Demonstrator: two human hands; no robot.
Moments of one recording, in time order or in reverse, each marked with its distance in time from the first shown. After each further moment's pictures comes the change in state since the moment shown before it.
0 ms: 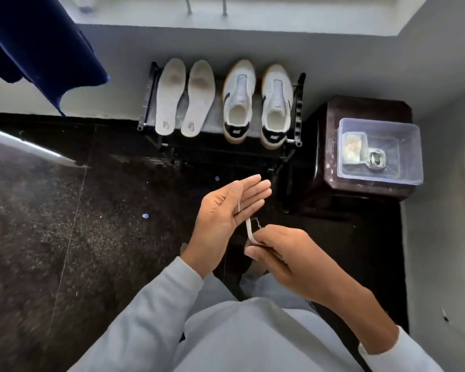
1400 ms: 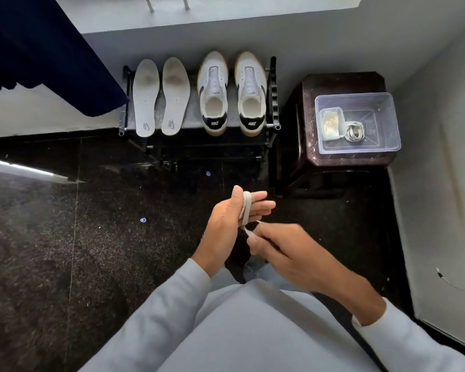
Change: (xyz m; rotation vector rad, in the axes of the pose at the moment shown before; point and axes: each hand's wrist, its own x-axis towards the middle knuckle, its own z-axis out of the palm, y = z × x) left_hand -0.022 -0.031 0.025 0.343 -0.084 -0.099; right_hand -0.041 -0.006 -0.001 0.215 -0.025 0.257
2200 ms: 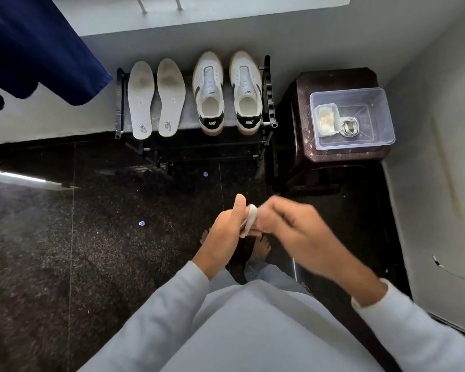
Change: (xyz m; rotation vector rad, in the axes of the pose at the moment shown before) left_hand -0.001 -0.015 -0.016 0.202 -0.115 -0.114; right_hand 0.005 -0.022 -0.010 0.274 0.245 0.024
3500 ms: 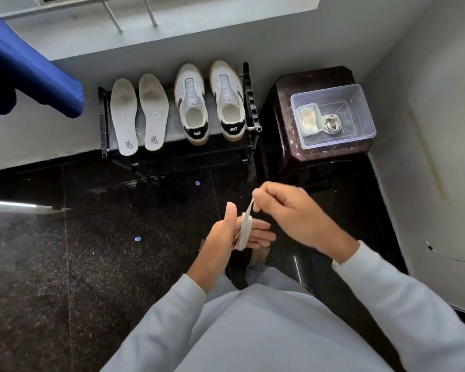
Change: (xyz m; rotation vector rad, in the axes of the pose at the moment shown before) left_hand 0.002 0.002 0.000 -0.035 -0.196 -0.029; right_hand 0.024 0.013 -0.017 -0.027 0.083 0.046
